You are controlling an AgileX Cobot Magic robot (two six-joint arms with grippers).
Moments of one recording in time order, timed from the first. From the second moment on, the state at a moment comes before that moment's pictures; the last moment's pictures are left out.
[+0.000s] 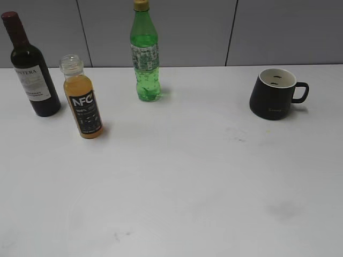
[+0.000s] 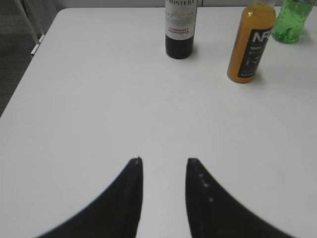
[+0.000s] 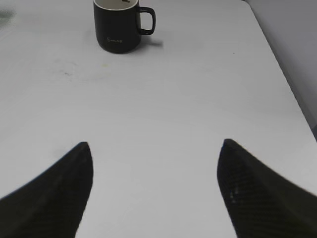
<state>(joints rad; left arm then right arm) -0.02 -0.01 -0.49 -0.03 1.08 0.13 -0.05 0.00 -0.41 0.09 0.94 -0.08</state>
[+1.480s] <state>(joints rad) -0.02 -0.01 -0.49 -0.03 1.08 0.13 -0.05 1.29 -0.22 0.08 -0.92 -0.06</state>
